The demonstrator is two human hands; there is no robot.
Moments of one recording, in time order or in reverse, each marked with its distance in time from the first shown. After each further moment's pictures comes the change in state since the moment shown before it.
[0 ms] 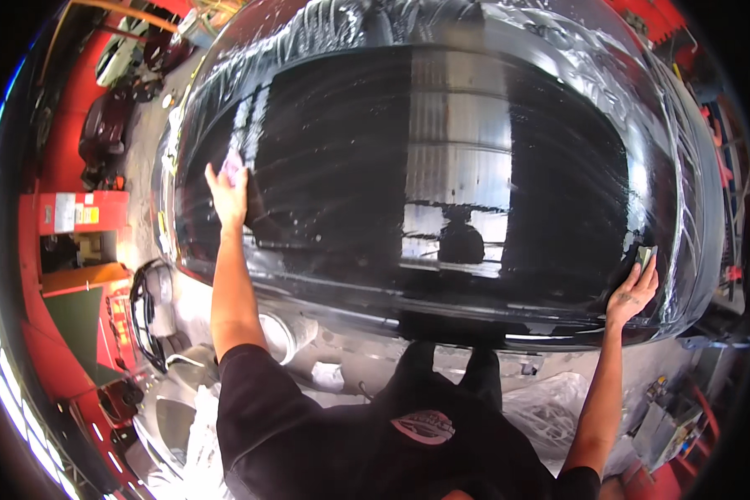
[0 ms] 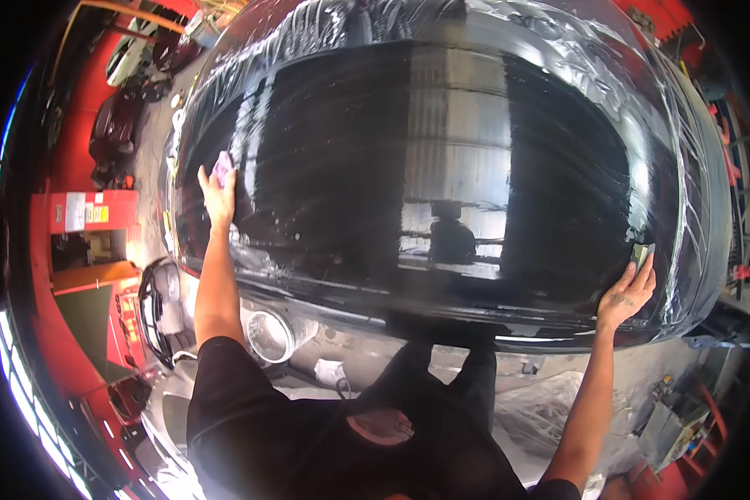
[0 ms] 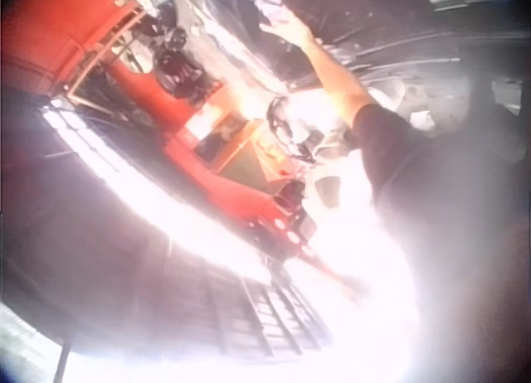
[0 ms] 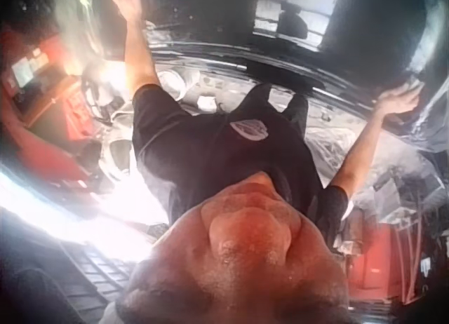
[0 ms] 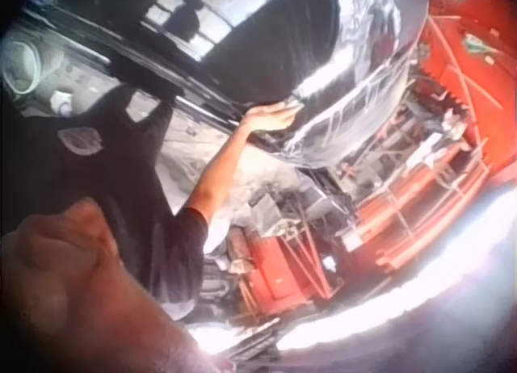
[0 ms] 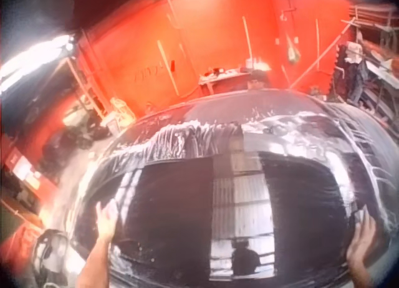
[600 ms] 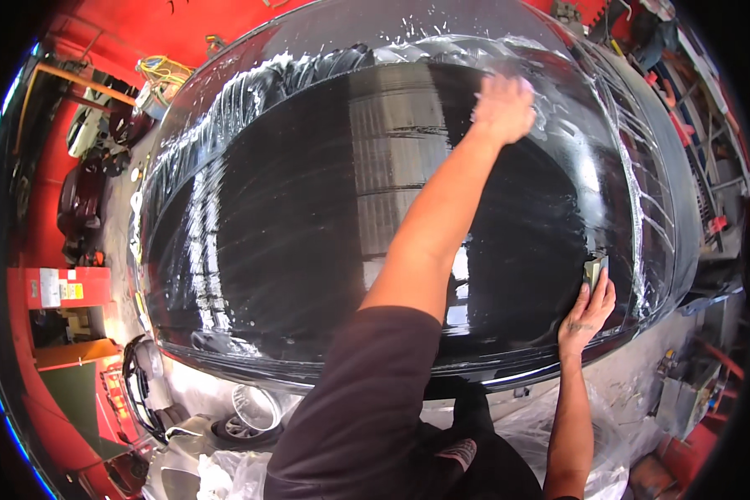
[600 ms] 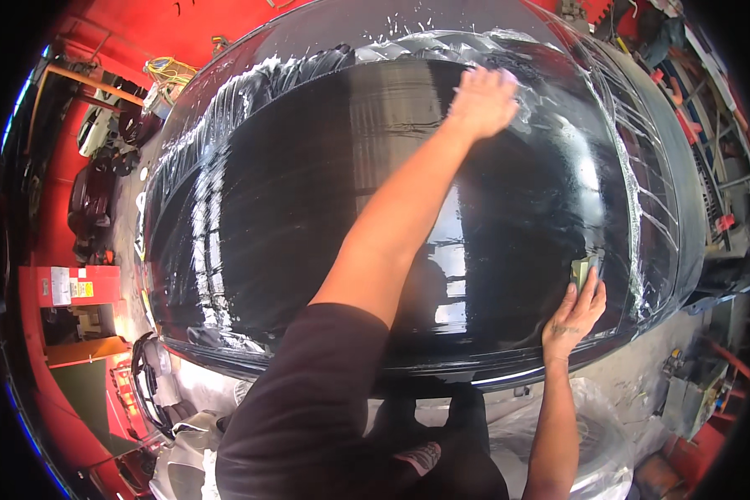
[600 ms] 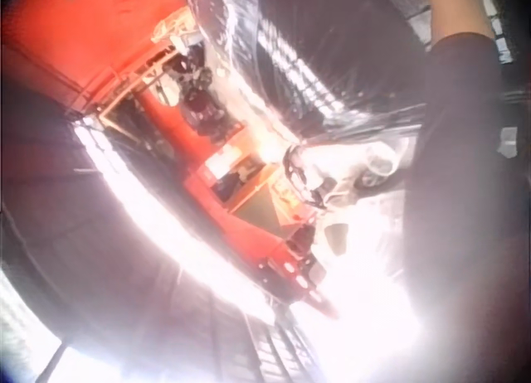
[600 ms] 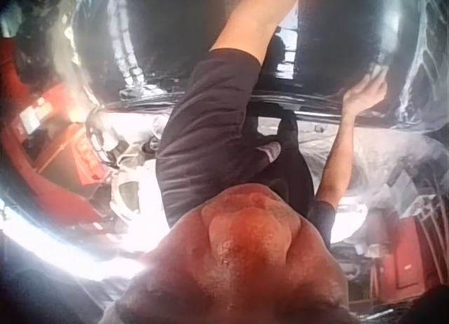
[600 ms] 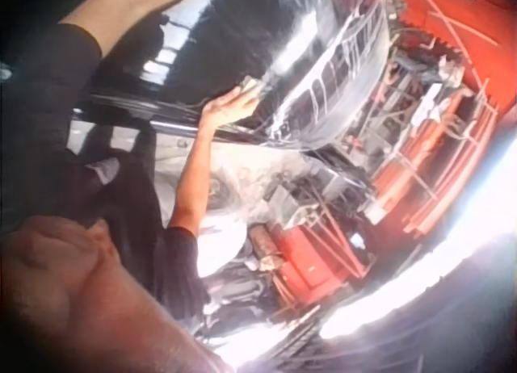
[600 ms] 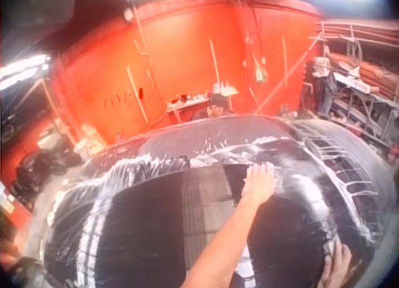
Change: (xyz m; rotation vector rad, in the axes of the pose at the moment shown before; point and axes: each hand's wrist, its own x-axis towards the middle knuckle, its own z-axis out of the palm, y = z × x) left_hand -0.011 0.730 0.218 -0.287 -0.124 0.998; right_hand -0.002 -0.018 0.000 0.122 -0.087 0.074
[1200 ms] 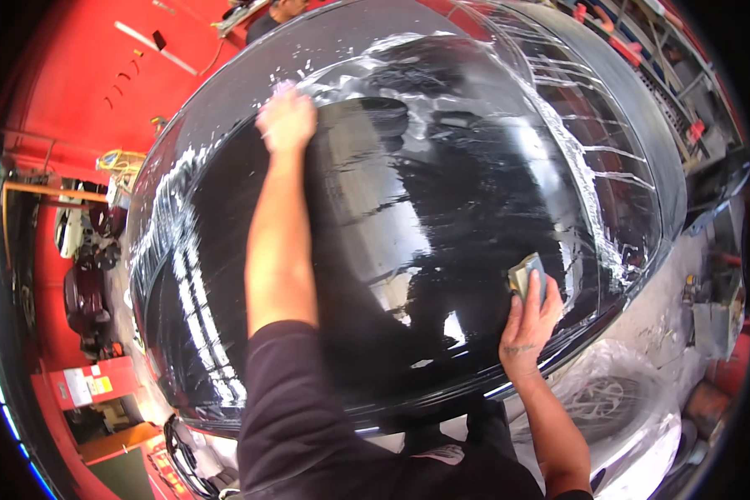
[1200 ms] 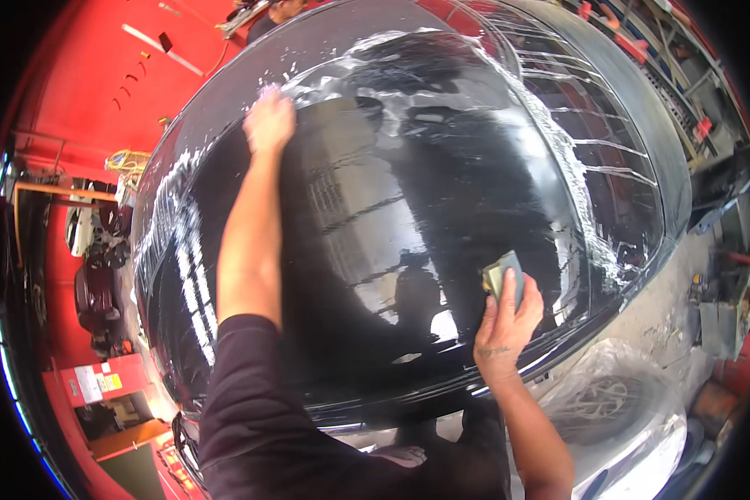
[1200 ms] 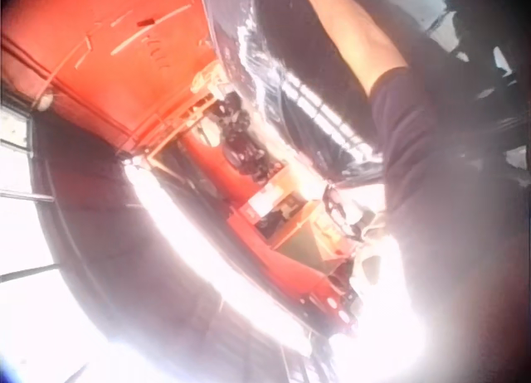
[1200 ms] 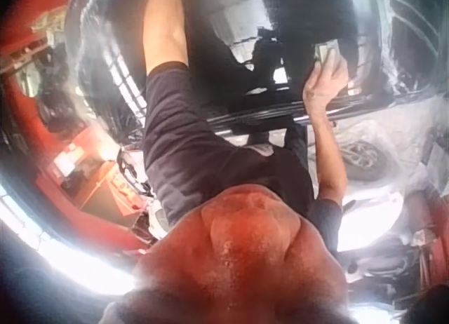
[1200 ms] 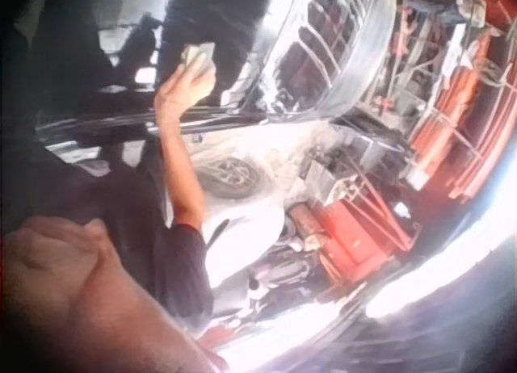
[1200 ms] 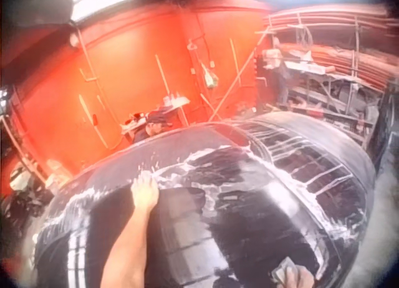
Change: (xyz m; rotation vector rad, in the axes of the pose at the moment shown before) left_hand 0.036 -0.127 -0.002 0.358 0.051 -0.339; right_hand 0.006 -0.001 -0.023 0.077 -0.064 0.037
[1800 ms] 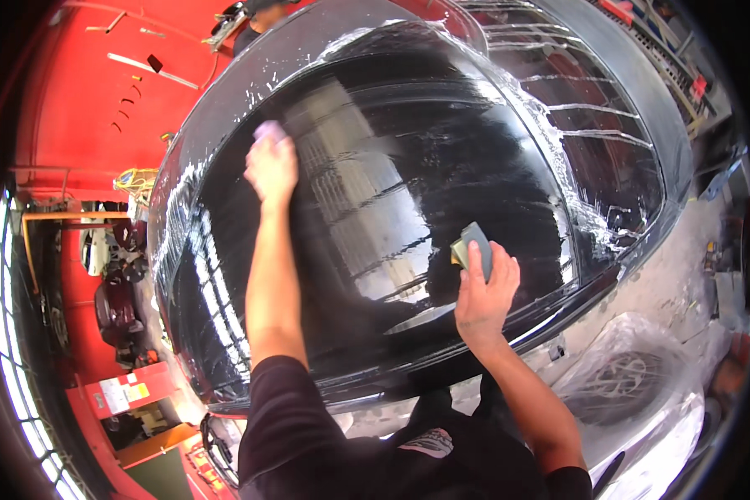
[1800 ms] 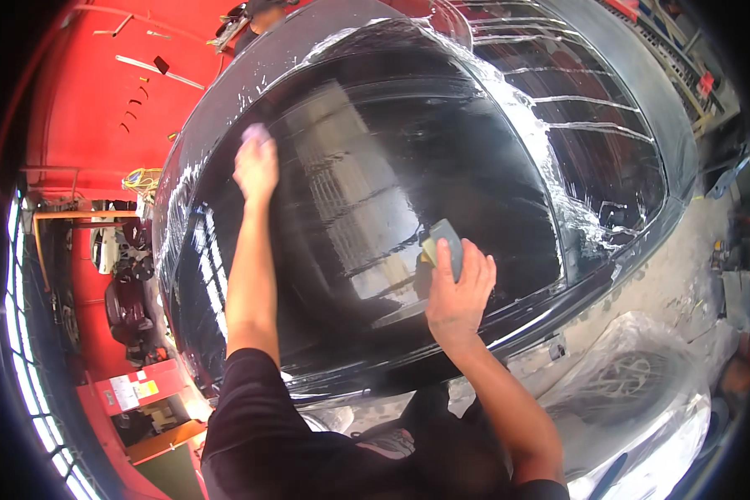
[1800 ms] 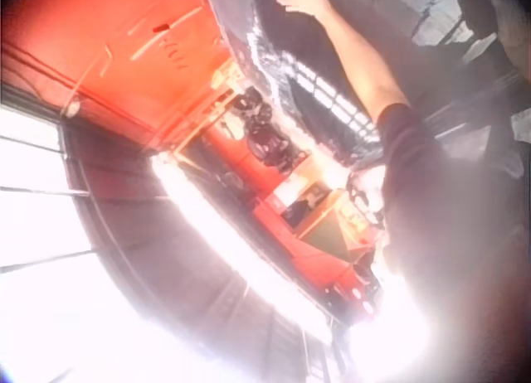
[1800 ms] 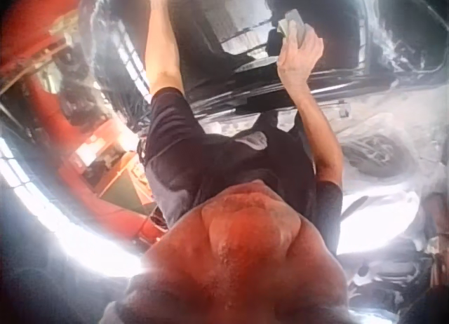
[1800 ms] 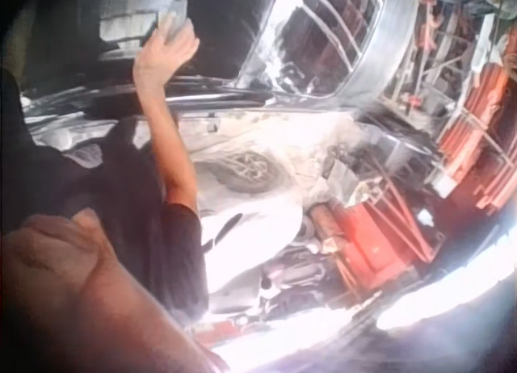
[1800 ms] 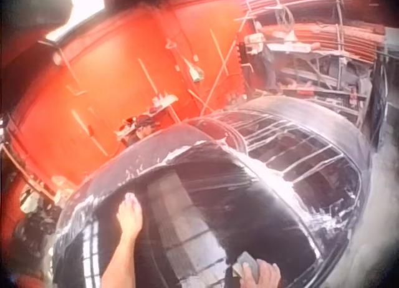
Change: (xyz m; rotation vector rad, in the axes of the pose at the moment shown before) left_hand -0.090 0.021 -0.053 -0.147 -0.147 -0.111; right_hand 0.007 0.003 -0.005 0.109 0.006 -0.065
